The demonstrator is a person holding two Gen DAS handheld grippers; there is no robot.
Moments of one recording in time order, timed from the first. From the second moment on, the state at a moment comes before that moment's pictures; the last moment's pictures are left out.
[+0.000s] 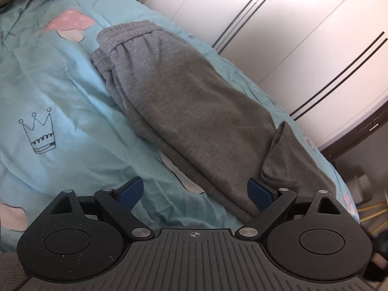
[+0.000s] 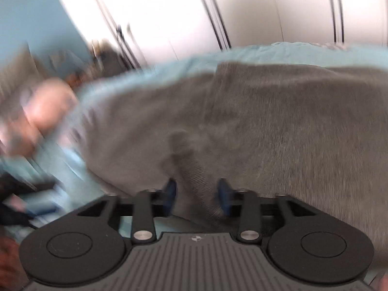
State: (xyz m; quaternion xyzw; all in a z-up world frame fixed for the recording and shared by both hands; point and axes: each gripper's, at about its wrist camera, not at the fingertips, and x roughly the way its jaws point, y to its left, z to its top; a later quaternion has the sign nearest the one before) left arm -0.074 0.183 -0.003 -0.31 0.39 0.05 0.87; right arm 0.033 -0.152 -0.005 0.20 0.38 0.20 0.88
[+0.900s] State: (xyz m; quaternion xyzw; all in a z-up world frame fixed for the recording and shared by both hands) left arm 0.030 0.041 -0.047 -0.21 0.46 -0.05 0.86; right arm -0.032 -0.281 -0.014 0.39 0.29 -0.02 0.87
